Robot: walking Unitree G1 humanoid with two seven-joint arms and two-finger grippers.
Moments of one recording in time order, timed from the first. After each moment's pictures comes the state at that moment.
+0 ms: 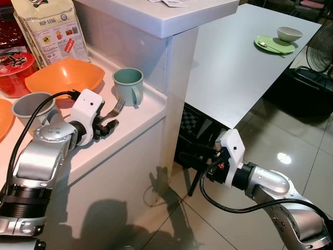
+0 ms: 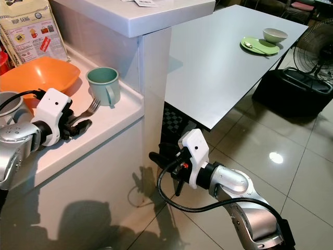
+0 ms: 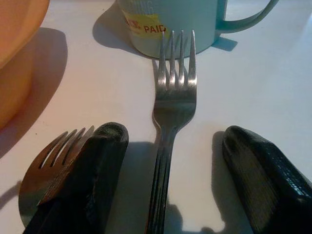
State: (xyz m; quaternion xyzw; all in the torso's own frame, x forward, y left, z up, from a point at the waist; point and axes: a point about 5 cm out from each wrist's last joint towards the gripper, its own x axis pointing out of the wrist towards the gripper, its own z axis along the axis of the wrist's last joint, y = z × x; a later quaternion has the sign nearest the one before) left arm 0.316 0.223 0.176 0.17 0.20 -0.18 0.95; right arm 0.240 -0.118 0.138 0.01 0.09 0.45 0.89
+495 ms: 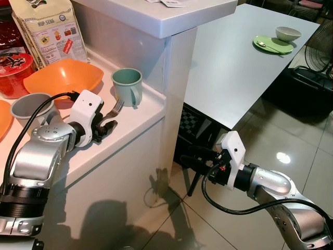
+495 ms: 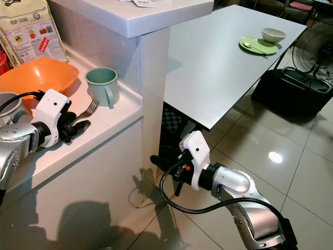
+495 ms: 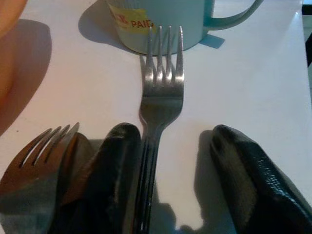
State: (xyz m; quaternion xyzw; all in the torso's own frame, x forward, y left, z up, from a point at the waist) left arm 0.313 0.223 0.174 0.15 0.22 -0.19 0.94; right arm 0.240 -0.122 0.134 0.00 0.09 0.46 0.88
